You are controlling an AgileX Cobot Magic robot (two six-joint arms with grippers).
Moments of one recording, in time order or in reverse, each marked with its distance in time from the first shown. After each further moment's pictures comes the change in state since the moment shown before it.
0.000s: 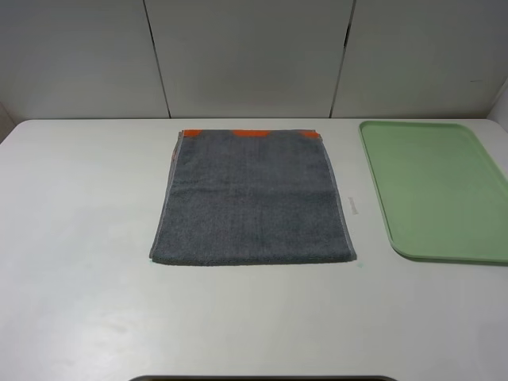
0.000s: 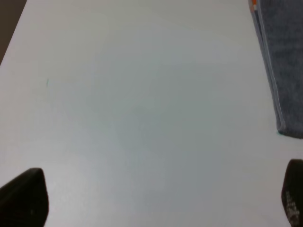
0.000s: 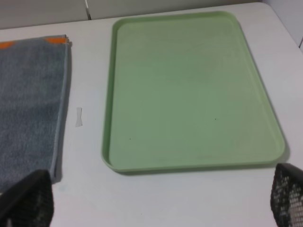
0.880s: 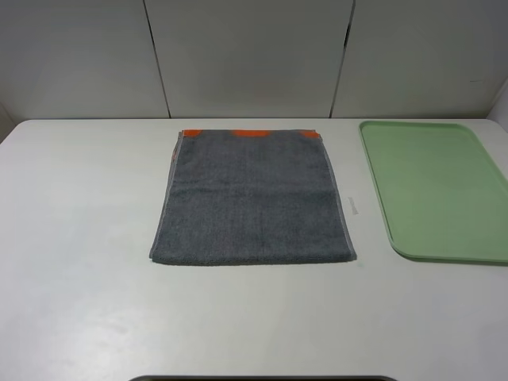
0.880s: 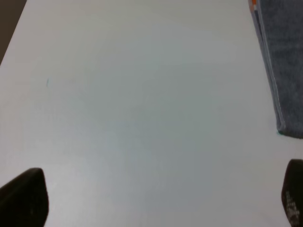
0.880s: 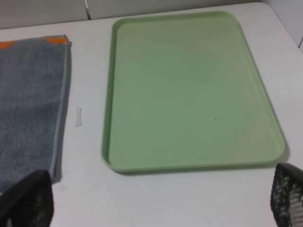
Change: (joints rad) left arm 0.000 0.000 0.000 0.000 0.000 0.000; right arm 0.000 0.000 0.000 -0.001 0.000 0.000
